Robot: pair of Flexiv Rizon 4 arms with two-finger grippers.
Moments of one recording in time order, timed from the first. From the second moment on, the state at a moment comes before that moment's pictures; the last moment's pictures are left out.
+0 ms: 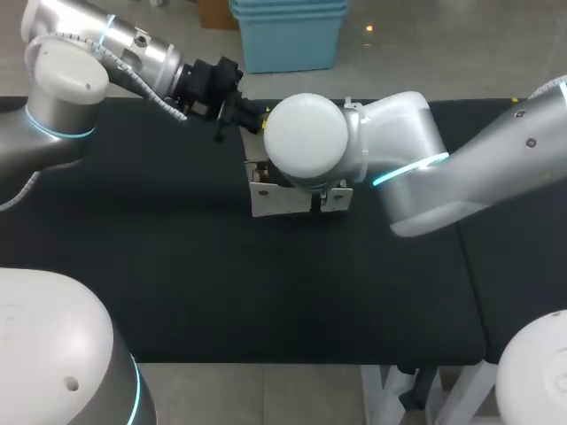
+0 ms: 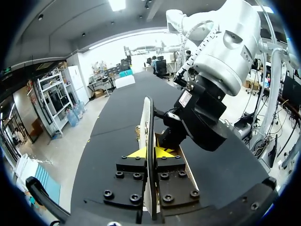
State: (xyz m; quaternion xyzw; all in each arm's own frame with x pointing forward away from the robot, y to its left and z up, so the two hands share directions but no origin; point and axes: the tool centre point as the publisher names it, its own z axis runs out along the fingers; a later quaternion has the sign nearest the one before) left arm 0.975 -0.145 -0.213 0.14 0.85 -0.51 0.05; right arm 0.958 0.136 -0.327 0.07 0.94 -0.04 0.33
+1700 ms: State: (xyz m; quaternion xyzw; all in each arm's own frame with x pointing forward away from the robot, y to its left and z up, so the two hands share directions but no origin) left arm 0.972 -0.142 -0.215 0.15 0.85 -0.51 0.05; right arm 0.947 0.133 -0.332 0.08 0.94 -0.03 0.32
